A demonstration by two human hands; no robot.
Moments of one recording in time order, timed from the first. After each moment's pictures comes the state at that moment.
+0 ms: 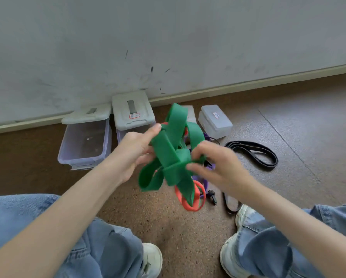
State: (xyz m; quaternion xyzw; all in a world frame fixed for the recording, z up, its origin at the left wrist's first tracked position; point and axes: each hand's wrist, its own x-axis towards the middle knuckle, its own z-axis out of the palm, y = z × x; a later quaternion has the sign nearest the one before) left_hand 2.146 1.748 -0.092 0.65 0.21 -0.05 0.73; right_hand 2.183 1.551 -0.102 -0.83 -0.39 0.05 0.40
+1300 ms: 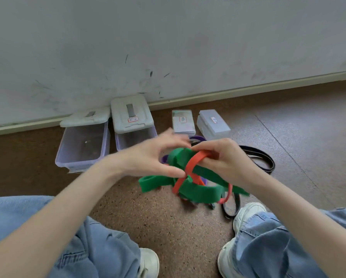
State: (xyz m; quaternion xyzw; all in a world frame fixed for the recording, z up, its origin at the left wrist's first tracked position) left_hand 2.151 1.748 -0.073 0.88 -0.12 -0.16 0.42; right_hand 2.198 1.549 -0.079 -0.85 -0.35 0.09 0.37
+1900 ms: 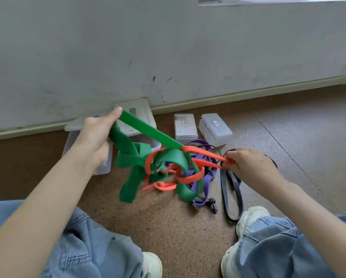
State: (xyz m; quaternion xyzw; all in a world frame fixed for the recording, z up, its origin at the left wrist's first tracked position) left_hand 2.162 1.800 -0.064 0.60 0.30 0.21 0.71; right_hand 2.216 1.512 -0.095 -0.96 -0.26 0.04 0.03
